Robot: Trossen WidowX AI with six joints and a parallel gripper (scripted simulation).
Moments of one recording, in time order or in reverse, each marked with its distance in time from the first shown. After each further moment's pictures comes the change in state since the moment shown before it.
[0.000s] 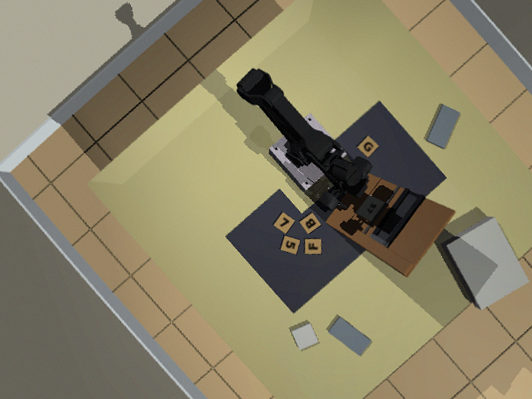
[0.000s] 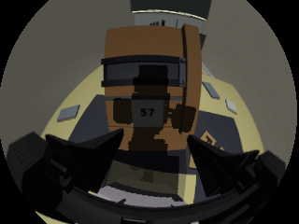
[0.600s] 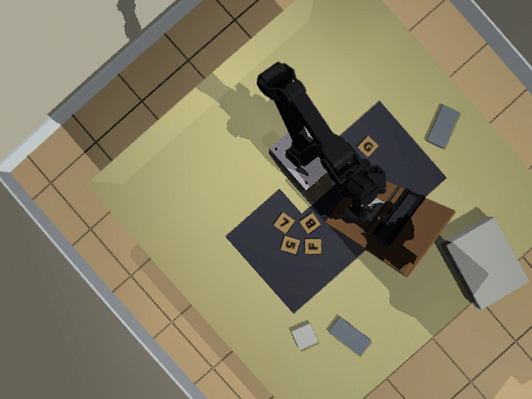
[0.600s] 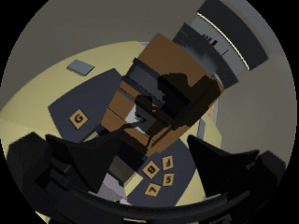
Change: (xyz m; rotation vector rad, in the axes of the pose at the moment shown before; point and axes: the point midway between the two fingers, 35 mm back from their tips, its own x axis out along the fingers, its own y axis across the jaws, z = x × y) arm -0.028 -0.002 0.073 -0.649 0.105 0.101
